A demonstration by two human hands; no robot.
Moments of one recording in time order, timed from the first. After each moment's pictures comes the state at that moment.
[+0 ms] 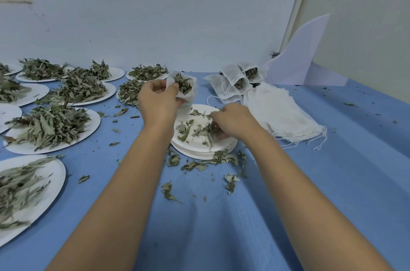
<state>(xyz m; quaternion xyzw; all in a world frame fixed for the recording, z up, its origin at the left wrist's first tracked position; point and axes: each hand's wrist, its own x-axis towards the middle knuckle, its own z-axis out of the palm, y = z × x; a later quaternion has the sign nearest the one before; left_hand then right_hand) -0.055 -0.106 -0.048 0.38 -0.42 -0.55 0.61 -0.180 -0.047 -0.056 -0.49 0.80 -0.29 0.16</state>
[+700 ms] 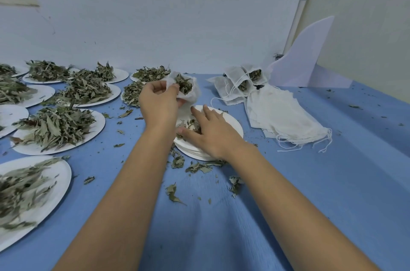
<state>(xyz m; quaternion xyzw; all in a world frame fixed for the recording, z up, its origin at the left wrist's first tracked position) -0.051 -0.106 -0.046 0.39 -0.40 -0.55 0.62 -0.156 -0.060 -0.092 -0.65 0.73 -0.18 0.10</state>
